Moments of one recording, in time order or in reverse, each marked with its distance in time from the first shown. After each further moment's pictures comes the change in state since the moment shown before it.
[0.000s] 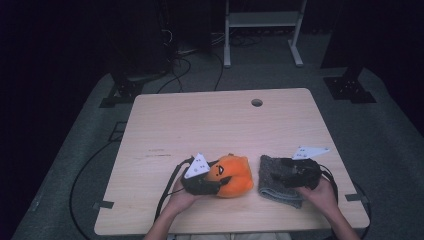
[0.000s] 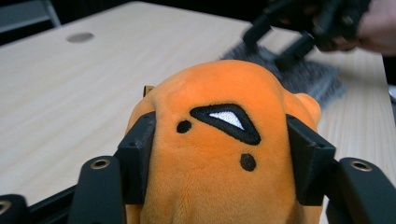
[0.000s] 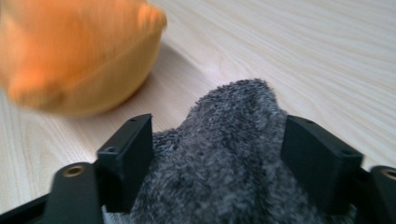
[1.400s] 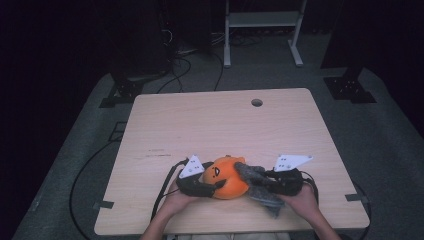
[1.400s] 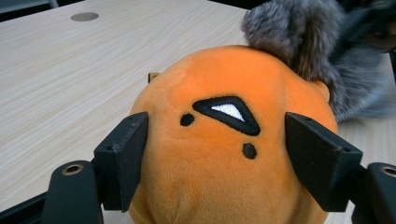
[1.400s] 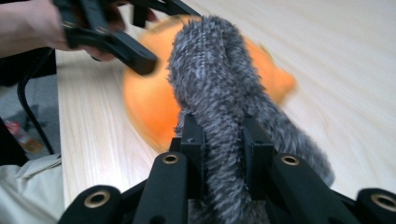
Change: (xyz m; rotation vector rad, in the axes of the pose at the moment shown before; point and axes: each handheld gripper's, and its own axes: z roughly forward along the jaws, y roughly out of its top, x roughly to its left) left arm 0.012 -0.012 -0.007 0.018 0.003 -0.061; right arm 0.058 0.022 0.009 -0.099 0.198 -0.119
